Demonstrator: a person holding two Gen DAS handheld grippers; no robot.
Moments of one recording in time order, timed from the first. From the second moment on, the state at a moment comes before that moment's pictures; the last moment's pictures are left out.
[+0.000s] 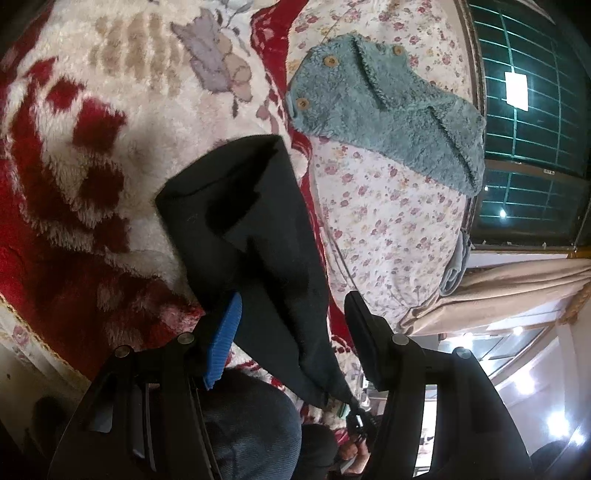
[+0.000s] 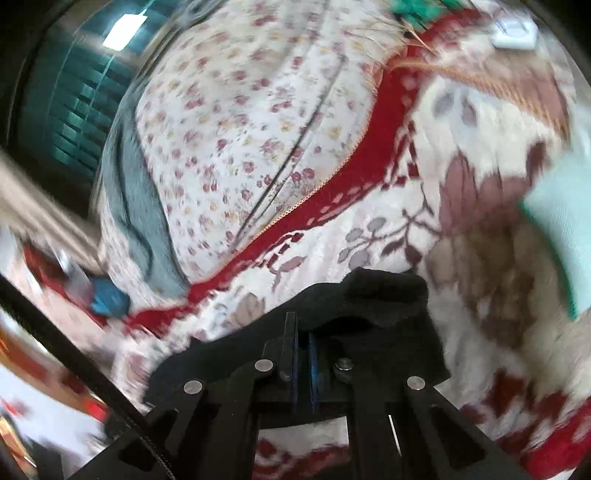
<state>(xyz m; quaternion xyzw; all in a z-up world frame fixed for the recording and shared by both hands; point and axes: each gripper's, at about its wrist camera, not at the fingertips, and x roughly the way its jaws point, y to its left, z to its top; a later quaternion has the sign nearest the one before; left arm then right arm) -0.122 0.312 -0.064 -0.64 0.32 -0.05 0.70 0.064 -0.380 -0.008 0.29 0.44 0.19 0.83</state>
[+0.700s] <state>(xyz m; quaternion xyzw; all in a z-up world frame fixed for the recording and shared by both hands) -0.101 0.298 -0.043 -0.55 0.34 -0.02 0.77 0.053 -0.401 -0.010 0.34 0.43 0.19 0.81</state>
